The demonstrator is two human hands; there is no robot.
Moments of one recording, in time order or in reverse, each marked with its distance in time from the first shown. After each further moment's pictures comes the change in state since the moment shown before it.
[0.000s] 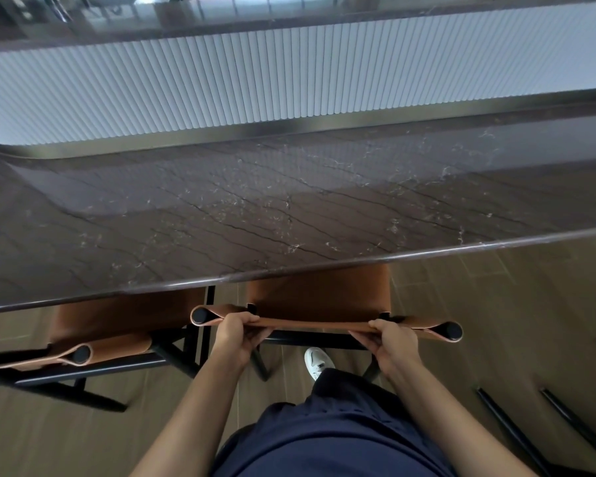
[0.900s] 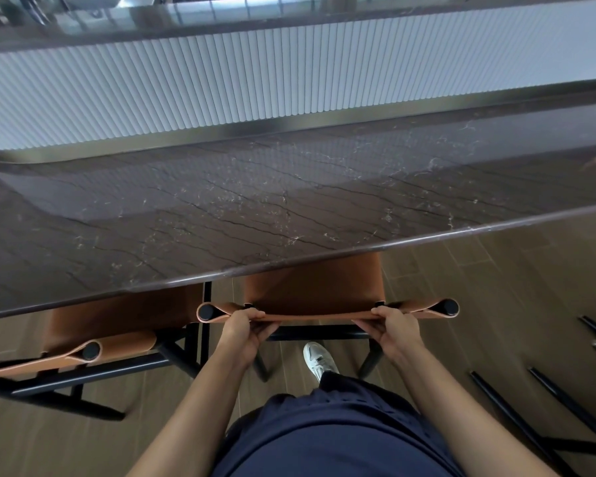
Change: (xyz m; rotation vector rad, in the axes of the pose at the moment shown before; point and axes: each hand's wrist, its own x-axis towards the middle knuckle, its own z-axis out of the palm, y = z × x) left_hand -0.015 0.000 -0.013 0.042 -0.093 -0.015; right_hand -0.007 0.009 -0.008 -0.013 0.000 -0.021
